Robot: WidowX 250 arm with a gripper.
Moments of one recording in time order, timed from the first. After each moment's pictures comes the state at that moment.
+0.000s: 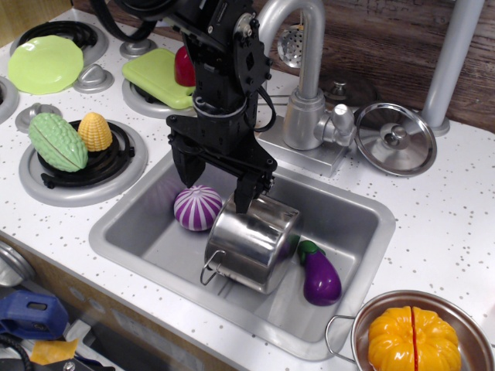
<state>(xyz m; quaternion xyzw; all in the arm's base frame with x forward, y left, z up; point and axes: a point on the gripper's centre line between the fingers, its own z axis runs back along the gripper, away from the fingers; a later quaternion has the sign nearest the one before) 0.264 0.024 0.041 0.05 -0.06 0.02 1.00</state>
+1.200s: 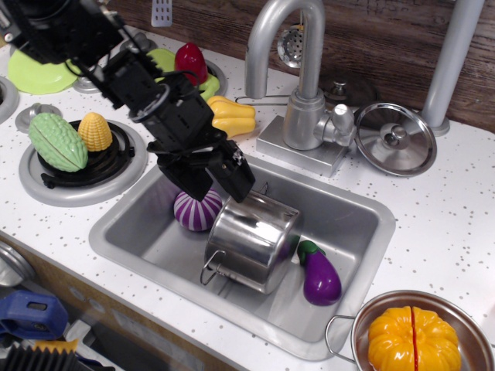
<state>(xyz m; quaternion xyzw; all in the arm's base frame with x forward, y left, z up) 0.263 0.027 0.031 -0.28 -0.11 0.01 0.95</state>
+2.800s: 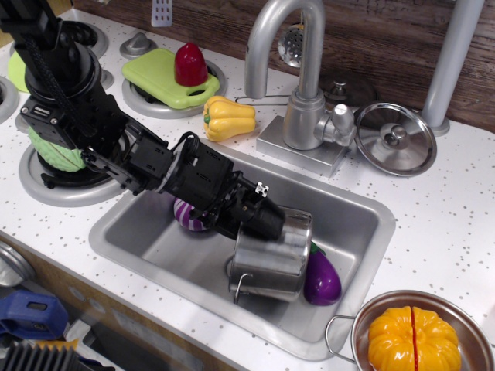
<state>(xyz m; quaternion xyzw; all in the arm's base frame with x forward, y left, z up) 0.257 -0.016 0.002 -0.45 -0.13 0.07 0.88</state>
